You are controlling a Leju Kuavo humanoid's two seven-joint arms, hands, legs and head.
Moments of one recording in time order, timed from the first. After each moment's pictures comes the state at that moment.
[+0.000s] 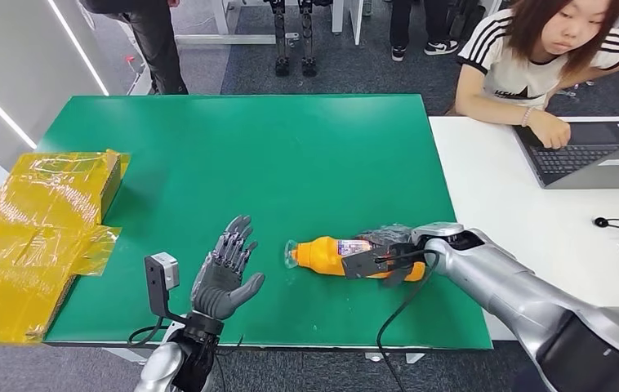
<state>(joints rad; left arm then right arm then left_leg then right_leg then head) -0.08 -0.16 -0.36 -1.33 0.24 -0.05 -0.47 -0.92 -0.26 1.28 -0.68 0.35 0.45 -0.07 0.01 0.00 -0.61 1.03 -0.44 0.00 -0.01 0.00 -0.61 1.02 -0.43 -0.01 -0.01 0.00</state>
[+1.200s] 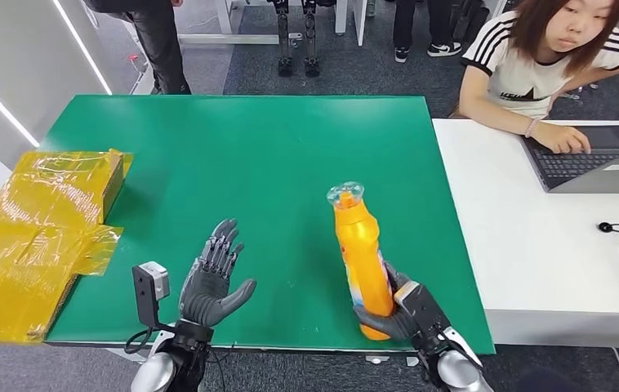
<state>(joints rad) -0.04 -0.15 -0.34 -1.41 0.16 -0.03 -0.49 -0.10 -0.08 0.35 -1.24 0.08 0.13 -0.42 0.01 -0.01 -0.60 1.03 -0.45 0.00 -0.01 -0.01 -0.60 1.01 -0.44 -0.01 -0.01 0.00</state>
